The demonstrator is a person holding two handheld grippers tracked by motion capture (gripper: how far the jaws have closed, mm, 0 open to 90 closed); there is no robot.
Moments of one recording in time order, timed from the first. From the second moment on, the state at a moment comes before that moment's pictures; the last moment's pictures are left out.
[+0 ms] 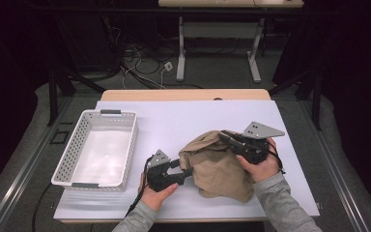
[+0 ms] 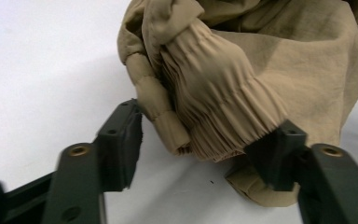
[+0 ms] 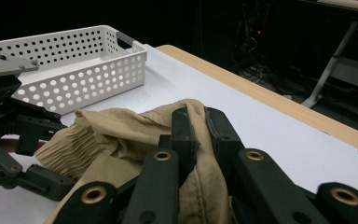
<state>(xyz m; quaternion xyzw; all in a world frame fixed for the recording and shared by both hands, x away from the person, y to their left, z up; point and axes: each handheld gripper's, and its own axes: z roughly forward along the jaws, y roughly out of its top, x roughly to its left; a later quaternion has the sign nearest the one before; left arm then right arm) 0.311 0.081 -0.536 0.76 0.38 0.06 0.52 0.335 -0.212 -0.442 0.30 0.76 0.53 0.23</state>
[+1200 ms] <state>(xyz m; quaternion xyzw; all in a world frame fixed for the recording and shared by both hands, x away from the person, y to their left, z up) 0.355 0.104 -0.459 0.74 0.35 0.19 0.54 0.332 -0.239 -0.428 0.31 0.74 0.55 0.24</state>
